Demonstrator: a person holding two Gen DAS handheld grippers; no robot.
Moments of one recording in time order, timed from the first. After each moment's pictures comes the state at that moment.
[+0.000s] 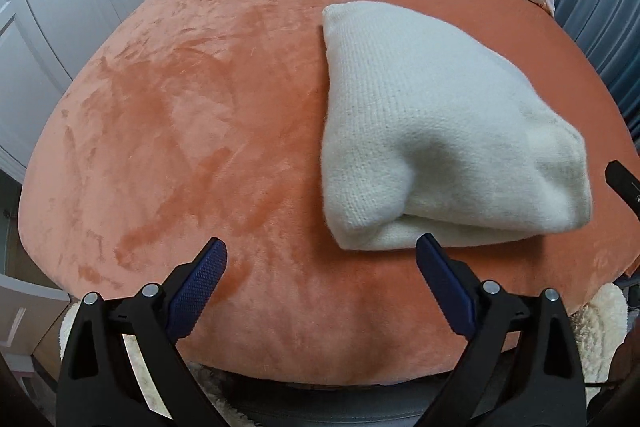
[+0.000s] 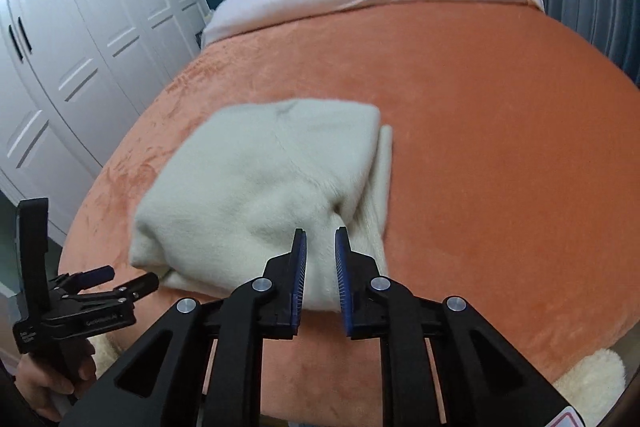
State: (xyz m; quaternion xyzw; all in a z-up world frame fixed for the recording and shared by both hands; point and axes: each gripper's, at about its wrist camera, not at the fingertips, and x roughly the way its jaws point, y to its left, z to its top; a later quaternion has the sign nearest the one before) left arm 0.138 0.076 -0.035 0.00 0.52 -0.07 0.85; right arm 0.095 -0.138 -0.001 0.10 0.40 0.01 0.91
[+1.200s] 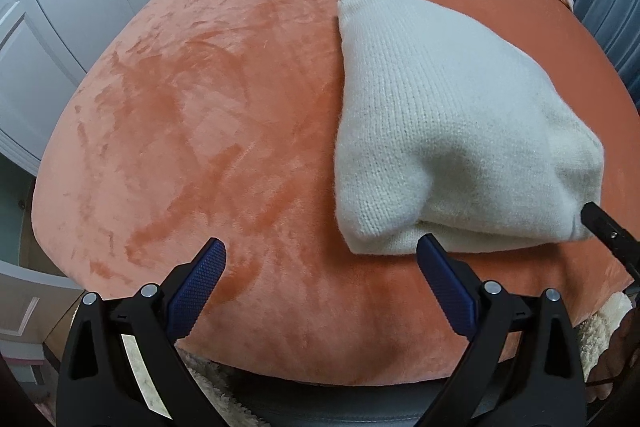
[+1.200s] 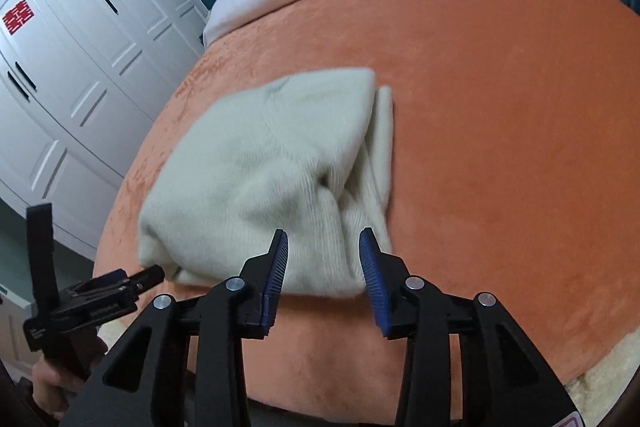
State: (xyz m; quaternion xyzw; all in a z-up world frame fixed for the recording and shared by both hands) left arm 0.146 0.073 -0.042 0.01 0.54 -0.04 0.84; right arm 0.113 -0.170 -0.055 0.21 0.46 0.03 0.86
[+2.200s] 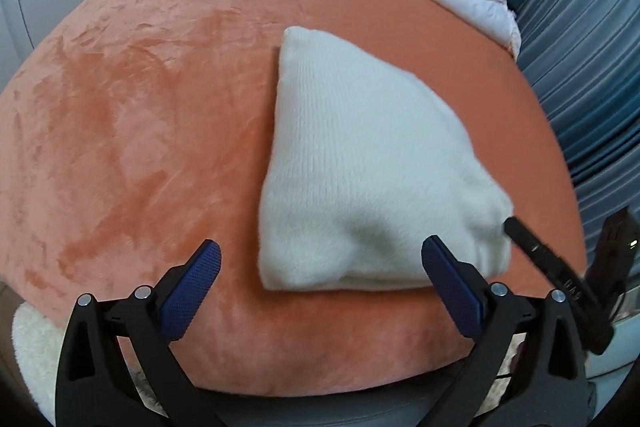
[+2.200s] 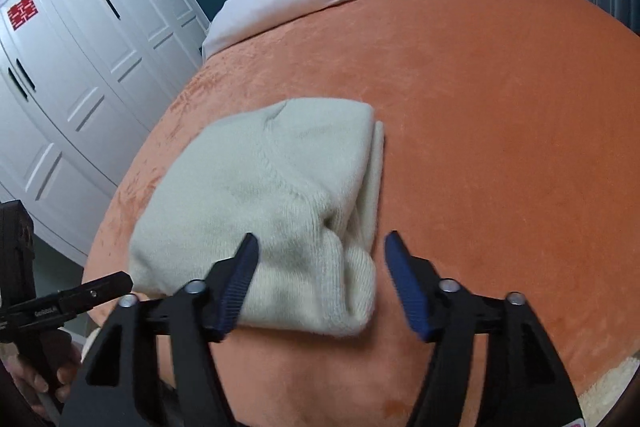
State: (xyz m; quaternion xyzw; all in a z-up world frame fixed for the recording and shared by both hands) left arm 0.168 0.076 -0.018 -0.15 0.52 -0.16 0.83; right arm 0.125 -0.187 -0.036 0.19 0.41 0.02 0.89
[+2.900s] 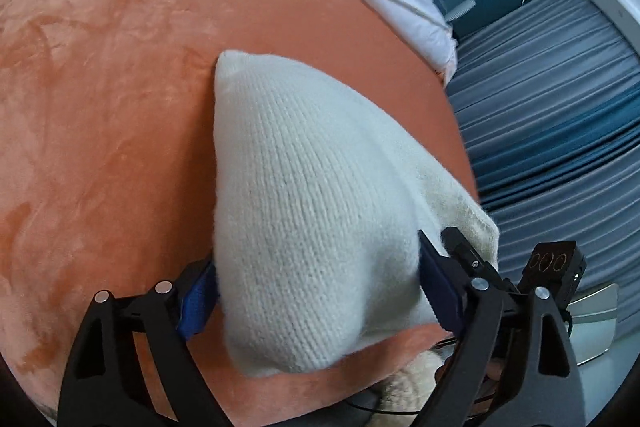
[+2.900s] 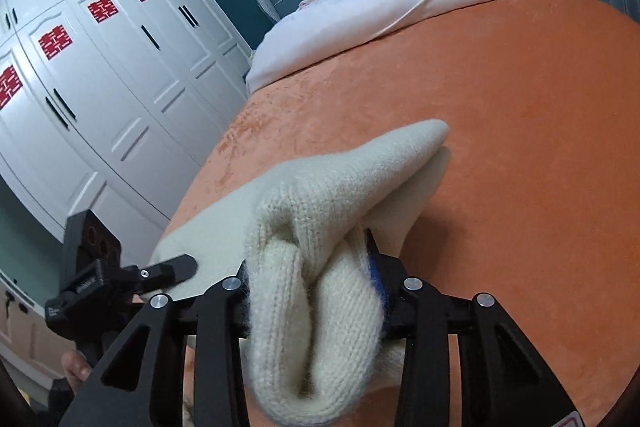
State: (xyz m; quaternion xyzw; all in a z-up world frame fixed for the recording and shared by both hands) left arm 0.218 0.030 -0.034 -0.25 0.52 -0.25 0.77; right arm 0.170 -0.202 0.003 0.22 0.37 0.09 0.90
